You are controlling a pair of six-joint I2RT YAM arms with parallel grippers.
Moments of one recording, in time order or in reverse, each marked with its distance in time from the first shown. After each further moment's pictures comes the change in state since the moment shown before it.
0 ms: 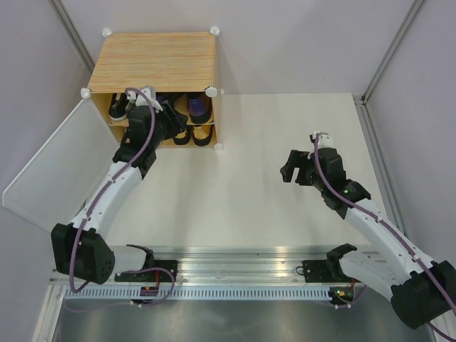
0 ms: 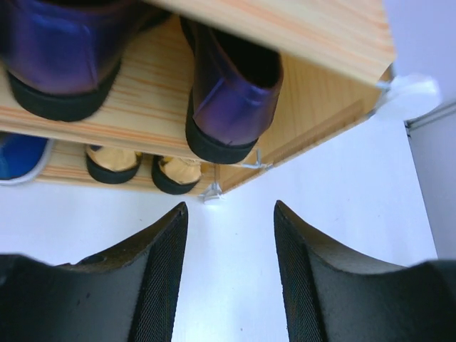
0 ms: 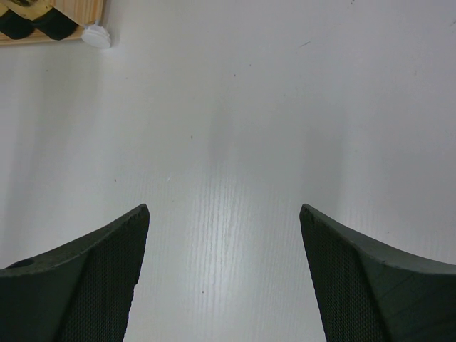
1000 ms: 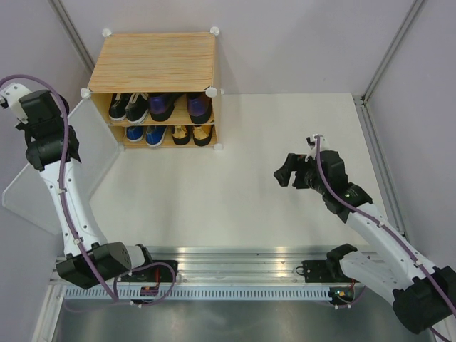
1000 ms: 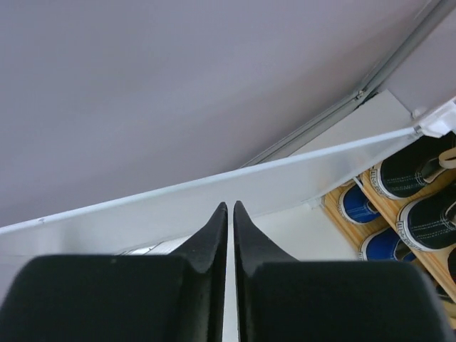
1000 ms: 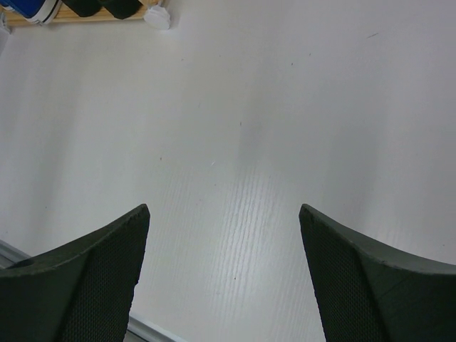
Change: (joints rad) left arm 0.637 -0.037 0.536 -0.709 -0.471 0.284; right arm 0.007 -0.063 -0.029 0.036 -0.151 0.019
